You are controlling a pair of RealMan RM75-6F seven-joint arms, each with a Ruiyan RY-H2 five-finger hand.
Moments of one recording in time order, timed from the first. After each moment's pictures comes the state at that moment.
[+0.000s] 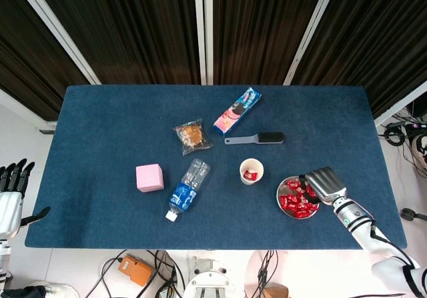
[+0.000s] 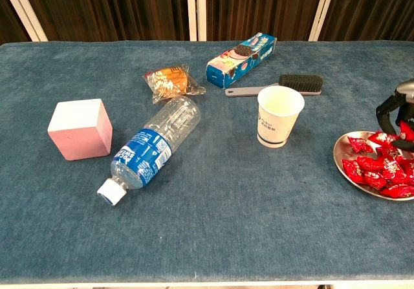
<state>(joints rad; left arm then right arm) -0.02 -1.17 -0.04 -1.51 1.48 1.56 0.07 0.53 -1.19 -0.01 -1.59 -1.37 0.92 -0.16</state>
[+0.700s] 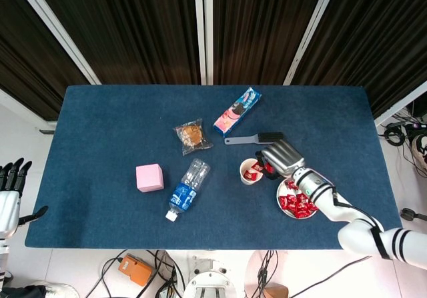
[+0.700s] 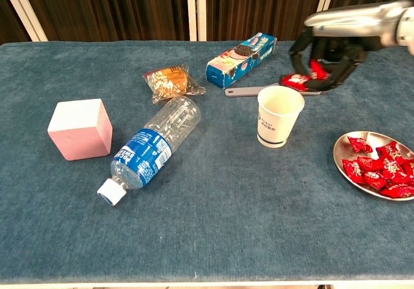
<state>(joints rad) -0.02 -1.17 -0.05 -1.50 1.46 1.55 0.07 0.82 -1.22 0.18 -1.68 -1.17 0.70 -0.24</state>
